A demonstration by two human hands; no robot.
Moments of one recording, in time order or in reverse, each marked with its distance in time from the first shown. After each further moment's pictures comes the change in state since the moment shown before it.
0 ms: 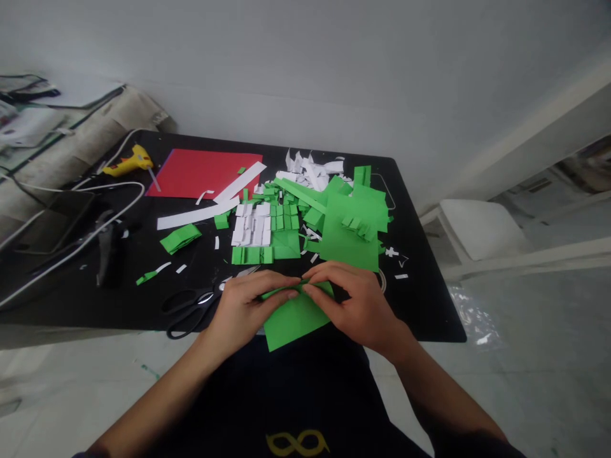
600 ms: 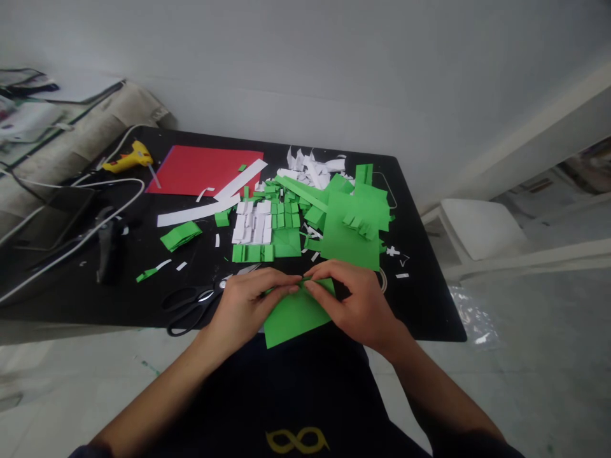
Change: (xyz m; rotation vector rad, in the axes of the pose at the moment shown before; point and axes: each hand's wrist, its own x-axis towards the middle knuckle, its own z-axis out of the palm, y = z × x) left_hand 0.003 0.004 -0.001 0.051 -0.019 -0.009; right_hand -0.002 -0.001 0.001 0.009 -0.001 0.085
